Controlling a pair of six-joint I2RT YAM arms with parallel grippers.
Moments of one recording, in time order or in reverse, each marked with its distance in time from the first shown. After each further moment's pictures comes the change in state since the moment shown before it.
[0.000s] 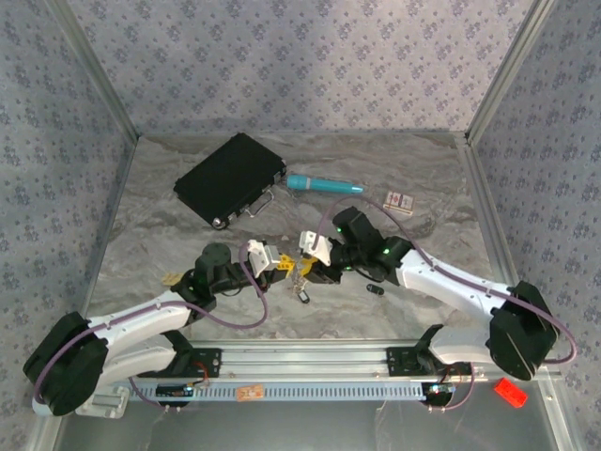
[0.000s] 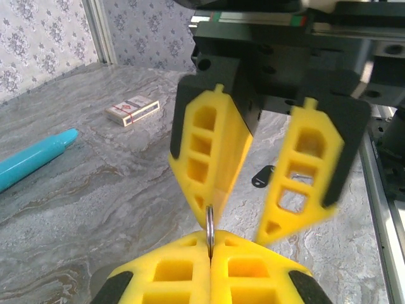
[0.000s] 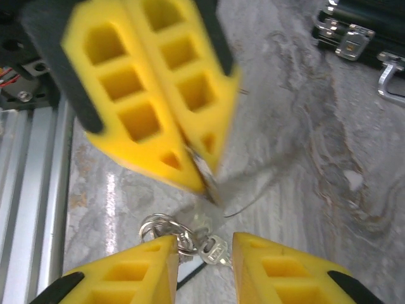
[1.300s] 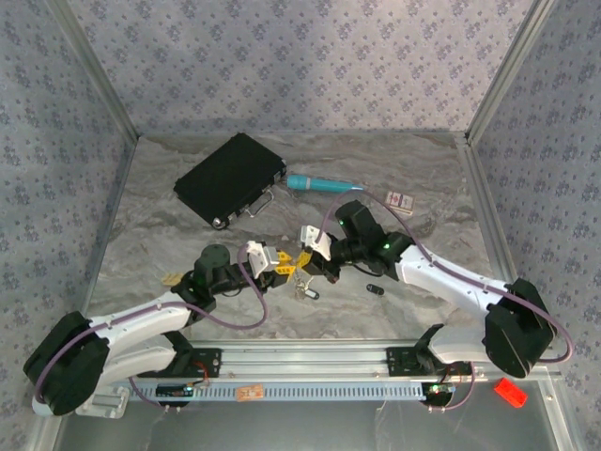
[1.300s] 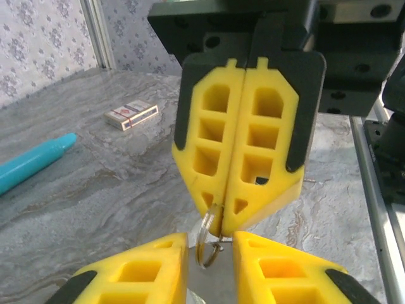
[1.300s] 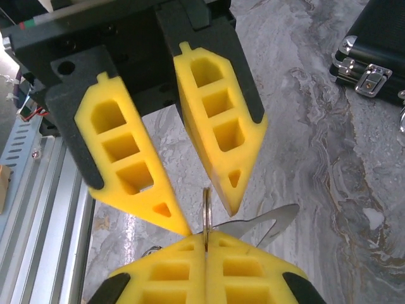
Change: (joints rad) left arm 0.000 -0.003 -0.015 0.026 0.002 -0.008; right arm -0.020 0.040 0.048 0.019 -0.138 -0.013
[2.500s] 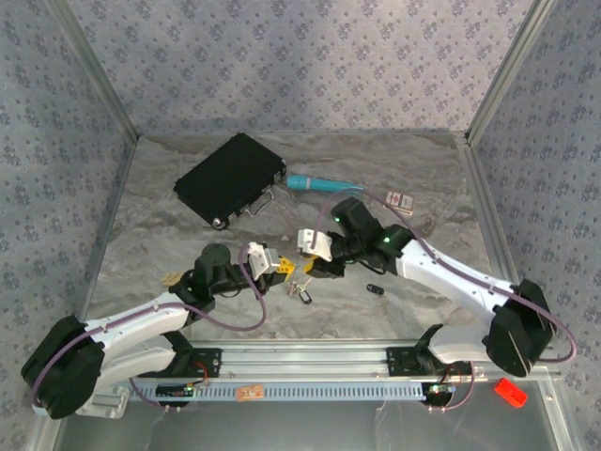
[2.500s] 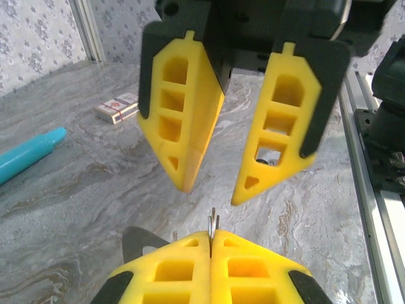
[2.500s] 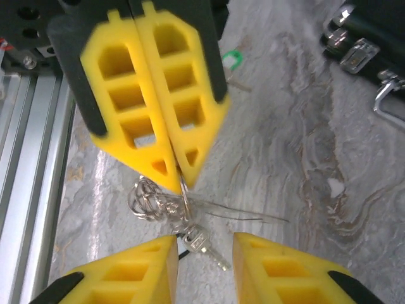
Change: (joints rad) left arm 0.000 -0.018 0.013 -0.057 0.024 0.023; right arm 0.004 -0.018 0.055 -0.167 0.121 -0.143
